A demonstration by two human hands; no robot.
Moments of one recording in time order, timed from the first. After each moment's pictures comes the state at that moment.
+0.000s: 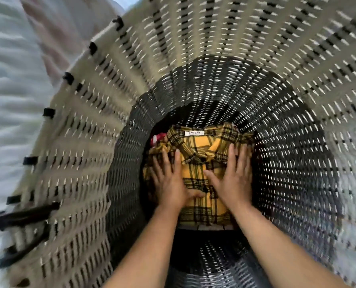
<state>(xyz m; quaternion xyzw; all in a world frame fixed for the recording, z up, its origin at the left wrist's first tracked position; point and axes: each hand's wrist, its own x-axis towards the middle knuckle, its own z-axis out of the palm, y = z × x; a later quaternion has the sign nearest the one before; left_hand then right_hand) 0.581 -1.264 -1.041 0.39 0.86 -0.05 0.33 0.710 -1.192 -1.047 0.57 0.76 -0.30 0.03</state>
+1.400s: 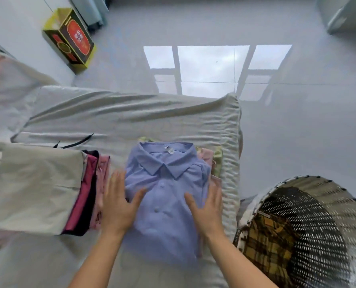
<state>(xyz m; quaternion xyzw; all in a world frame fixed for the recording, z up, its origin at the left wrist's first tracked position) 0.272 -1.454 -0.666 0.21 0.95 0.22 0.09 0.415 -1.306 -0.683 0.47 0.67 -0.57 0.01</state>
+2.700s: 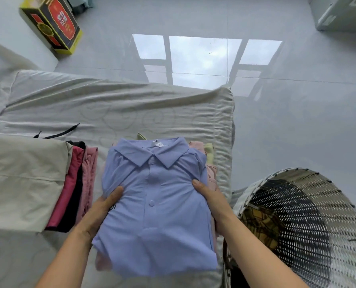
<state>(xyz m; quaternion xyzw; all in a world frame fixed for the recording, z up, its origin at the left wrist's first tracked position) 0.264 -1.473 -0.648 -0.13 0.67 0.56 0.47 0.424 -1.269 -0.686 0.47 0.39 -0.79 0.01</state>
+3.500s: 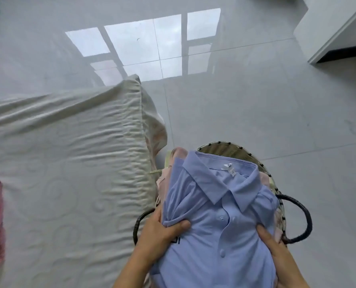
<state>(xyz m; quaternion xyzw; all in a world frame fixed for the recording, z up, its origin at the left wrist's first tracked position) 0.506 -1.268 -0.645 0.14 0.71 0.43 0.54 0.748 -1.169 -0.687 0.63 0.19 -0.74 -0.13</state>
